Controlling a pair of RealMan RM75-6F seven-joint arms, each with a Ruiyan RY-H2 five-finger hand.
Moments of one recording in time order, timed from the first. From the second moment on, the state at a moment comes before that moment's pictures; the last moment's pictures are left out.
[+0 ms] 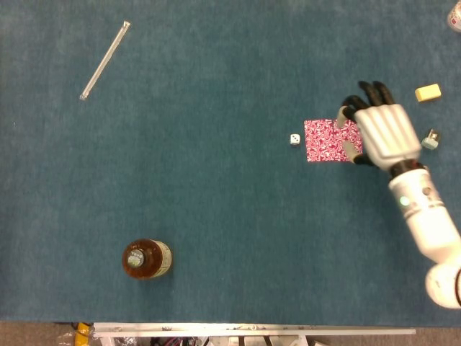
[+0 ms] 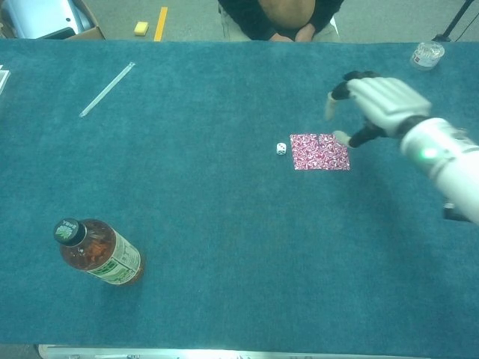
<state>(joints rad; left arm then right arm) 0.02 -0.98 0.03 -1.60 1.64 1.63 -0.09 0.58 -1.52 0.21 -1.74 -0.91 1.08 -0.69</state>
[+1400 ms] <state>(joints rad) 0.03 -0.99 0.02 -1.55 1.62 1.63 -0.14 0.82 -1.86 0.19 -1.35 -0.73 1.06 -0.87</state>
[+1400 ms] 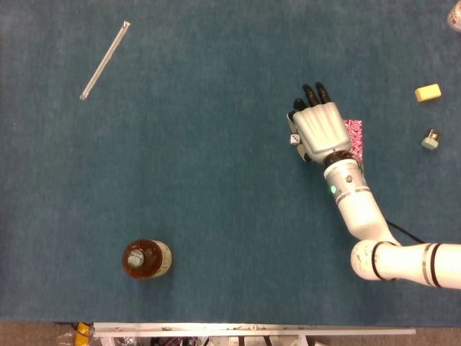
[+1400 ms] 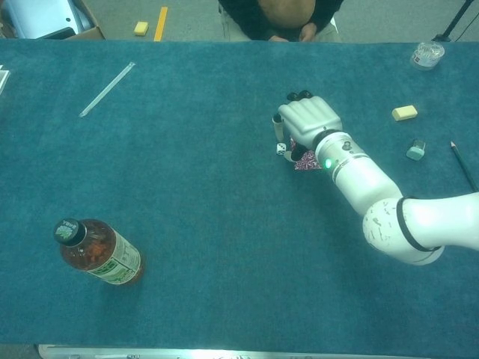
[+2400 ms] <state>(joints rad) 0.03 -1.00 0.02 -1.53 1.61 1.62 -0.16 0.85 -1.91 0.21 -1.29 -0.69 1.06 -0.89</state>
